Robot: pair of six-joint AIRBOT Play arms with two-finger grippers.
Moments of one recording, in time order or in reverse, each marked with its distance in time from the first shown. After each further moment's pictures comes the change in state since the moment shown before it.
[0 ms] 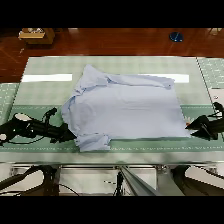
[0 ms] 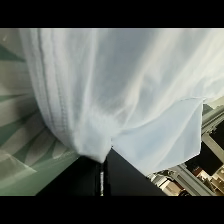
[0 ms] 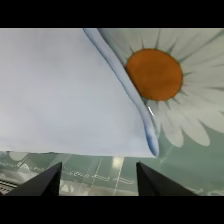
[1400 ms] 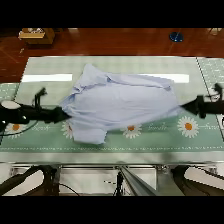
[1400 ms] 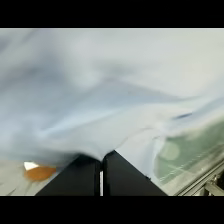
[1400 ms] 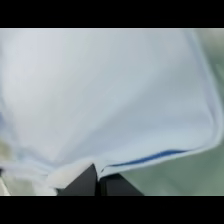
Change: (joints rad) left arm -0.001 0.118 0.245 -0.106 0.040 0.090; right arm 0.130 -0.005 0.107 0.533 -0.135 -0.113
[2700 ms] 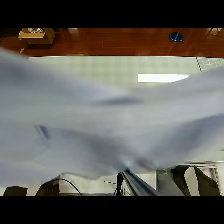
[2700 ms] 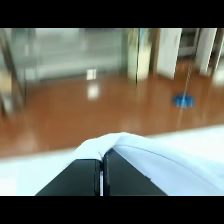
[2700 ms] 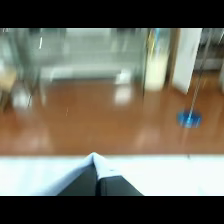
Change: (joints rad) left arm 0.008 0.510 1.472 0.429 -0.486 -0.472; right arm 0.003 0.691 1.081 -0.322 0.219 0.421
